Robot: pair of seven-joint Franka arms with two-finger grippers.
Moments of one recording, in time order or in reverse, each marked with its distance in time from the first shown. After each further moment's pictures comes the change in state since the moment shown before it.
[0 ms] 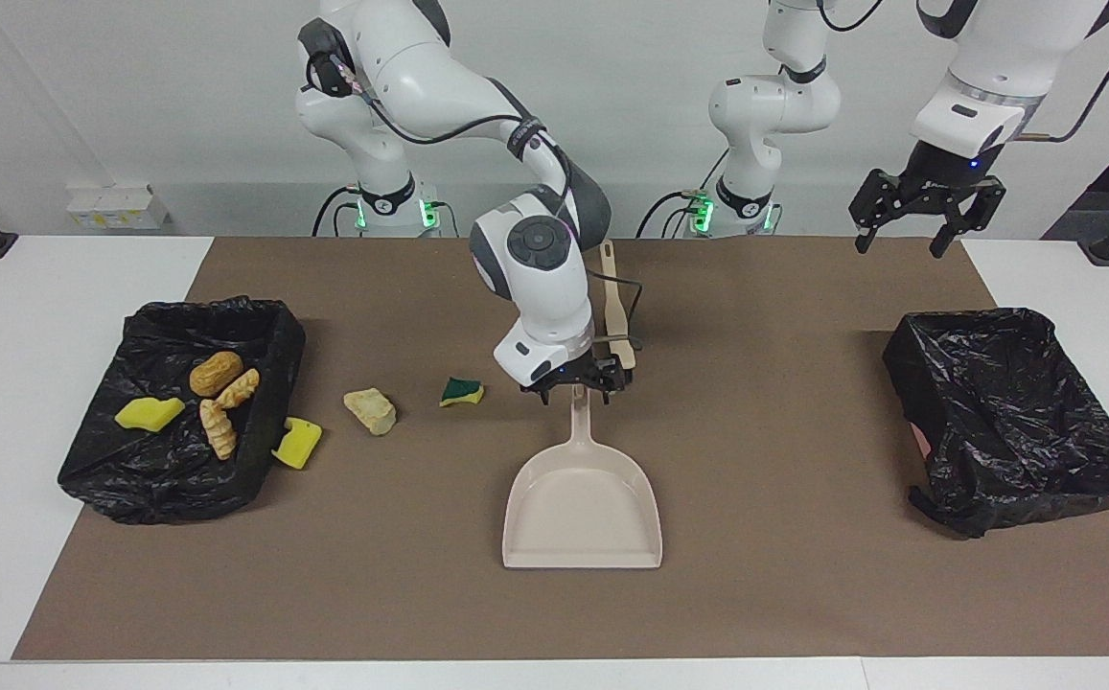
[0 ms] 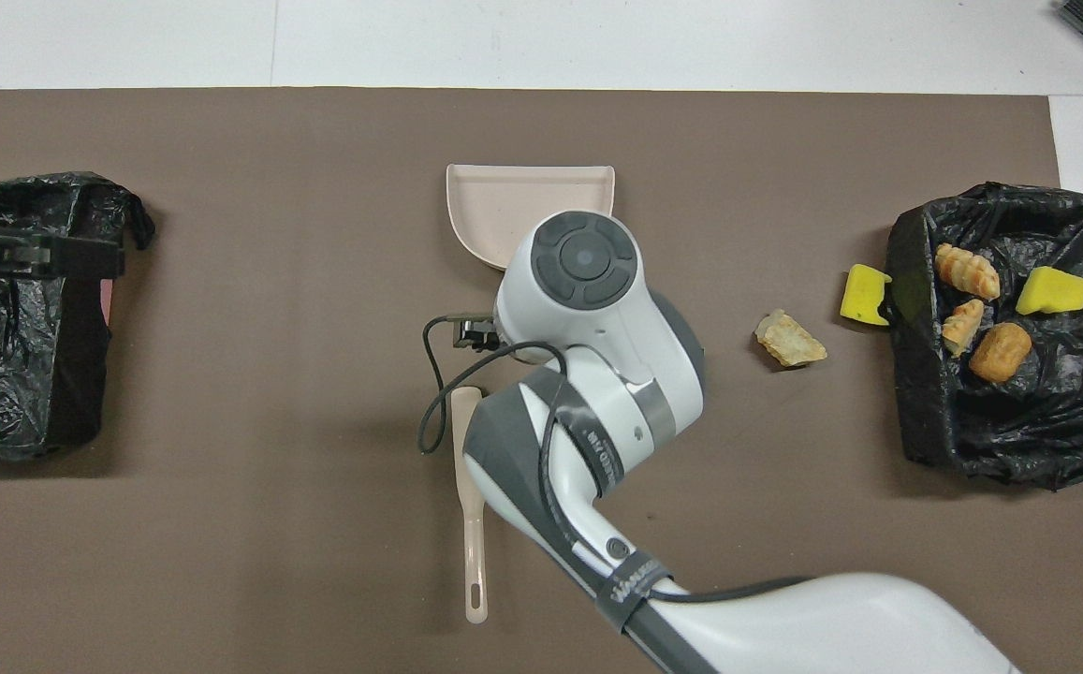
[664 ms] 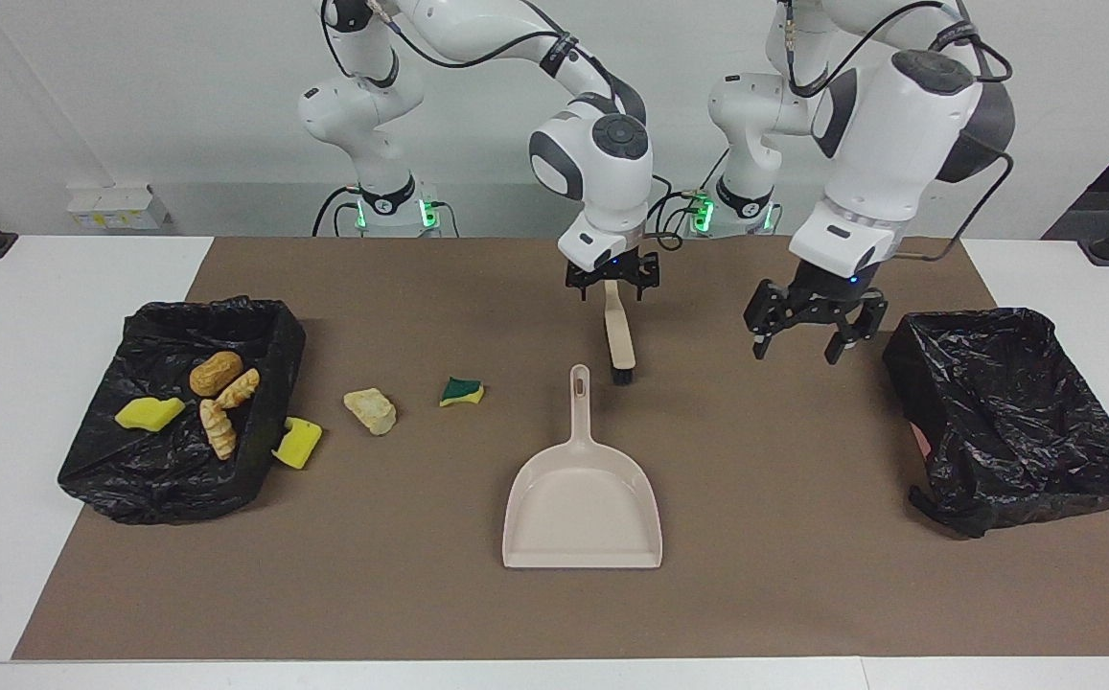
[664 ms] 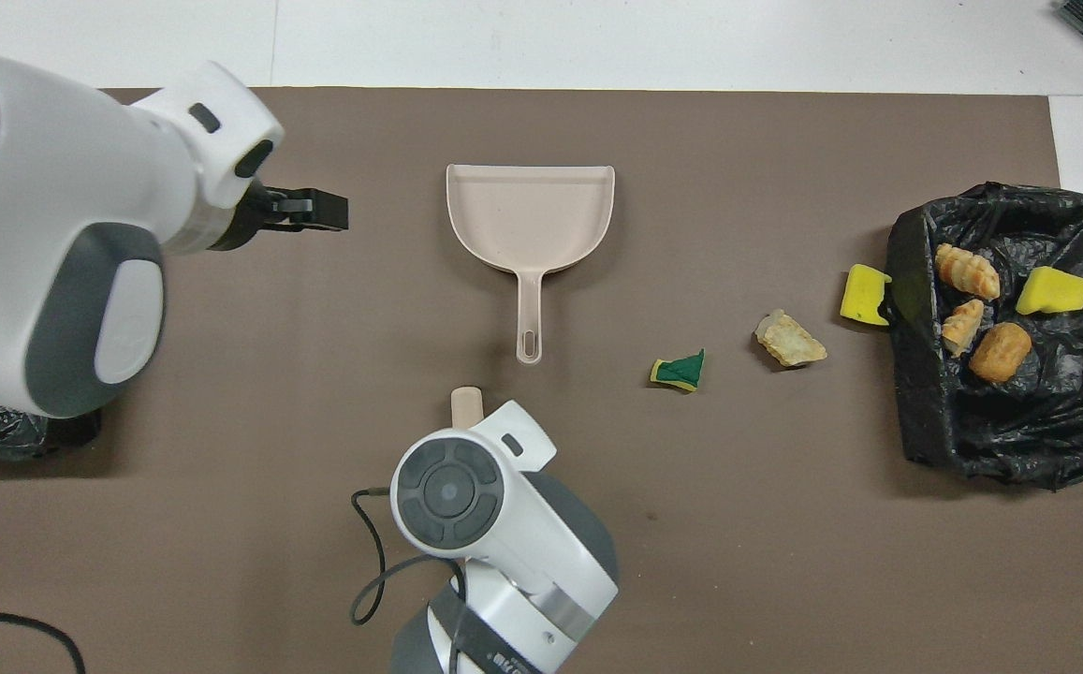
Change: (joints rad) left arm -0.205 0.246 -0.045 0.090 0.000 0.147 -0.272; right arm 0.233 -0.156 0.001 -0.304 0.000 0.075 0.274
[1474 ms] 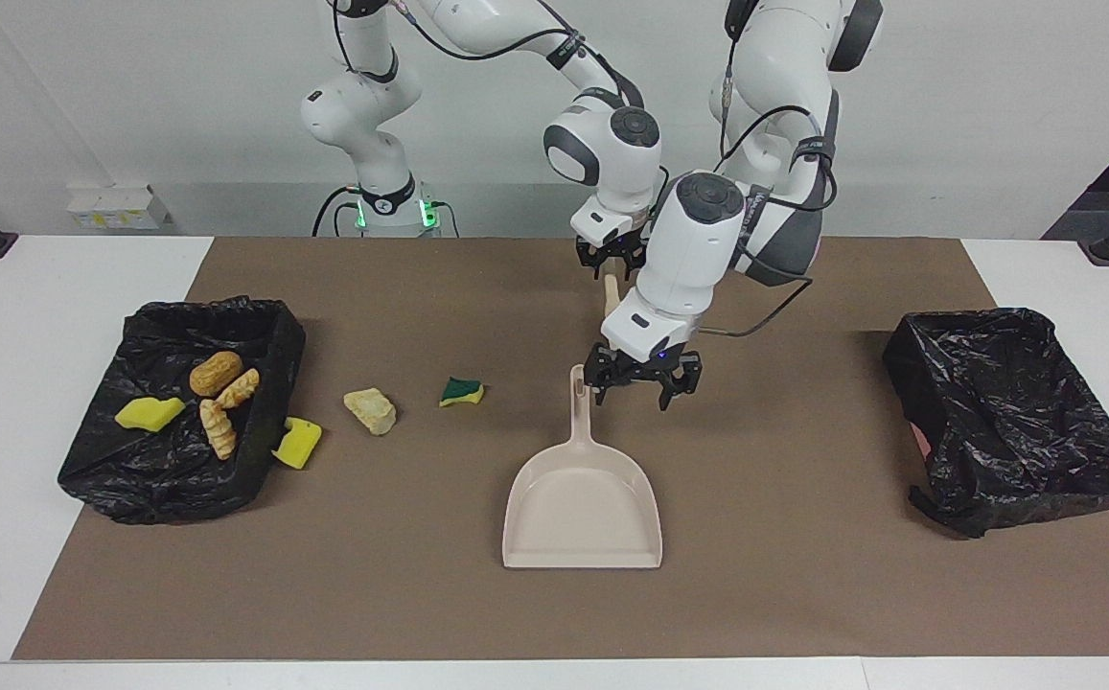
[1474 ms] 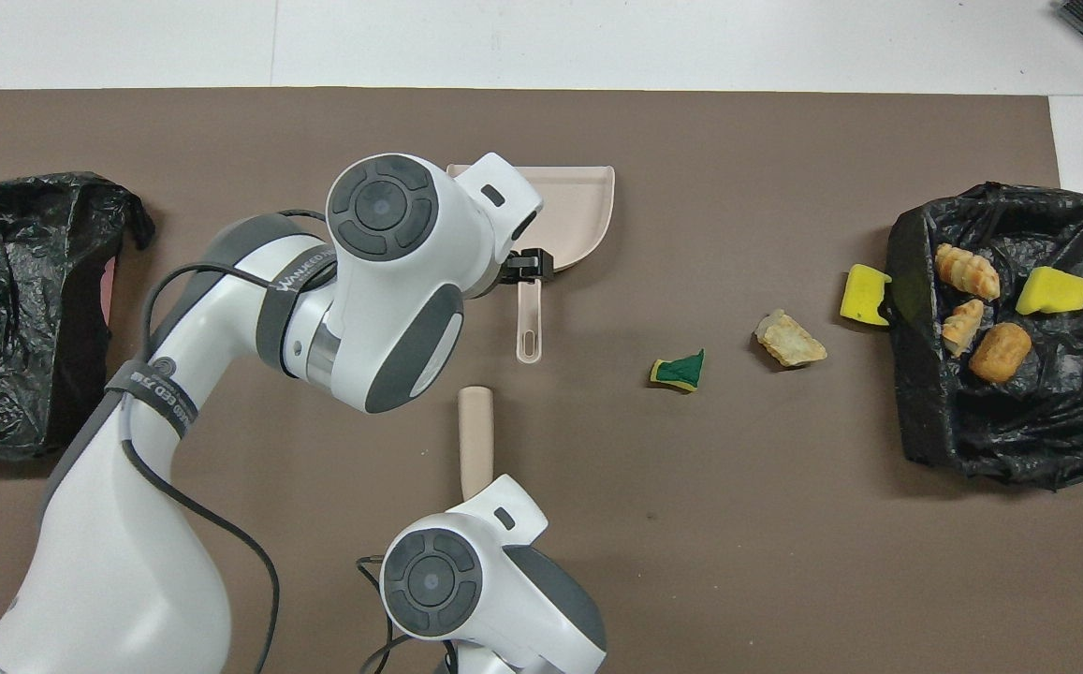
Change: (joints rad) left arm -0.237 0.236 -0.002 0.051 0.000 0.129 -0.251; right arm 0.068 -0.049 -0.010 -0.141 0.000 0.050 0.059
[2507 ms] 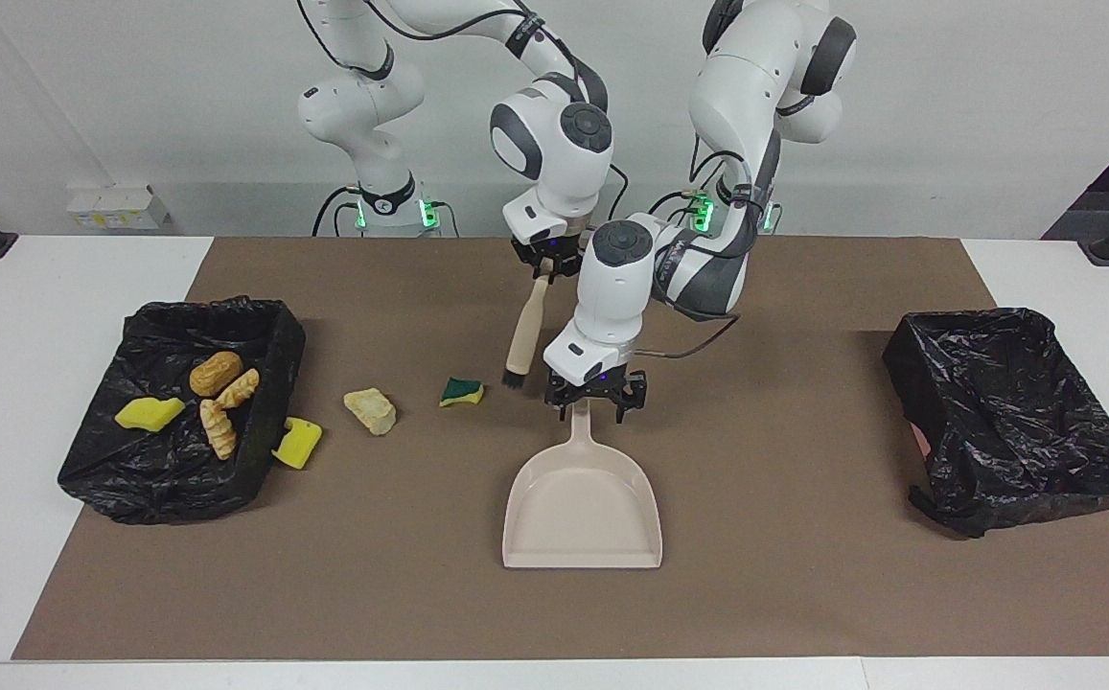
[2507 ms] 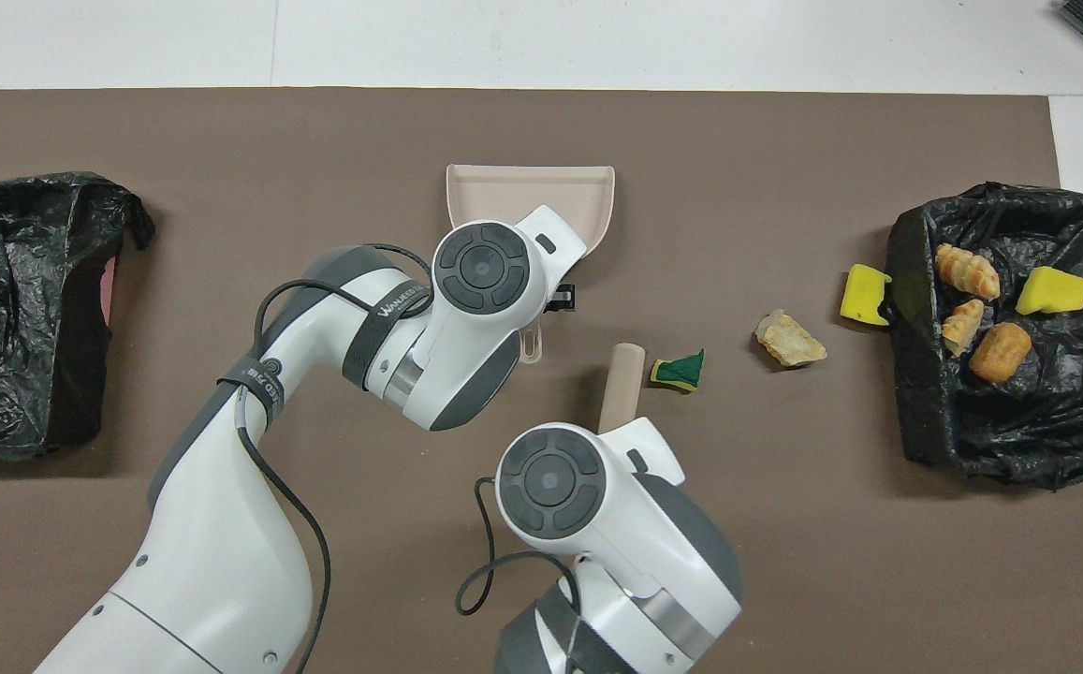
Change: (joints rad) left arm -0.056 0.089 0.003 -0.036 0.120 0.093 -0.100; right arm -0.208 -0.163 -0.019 -0.007 -0.125 -0.343 0.062
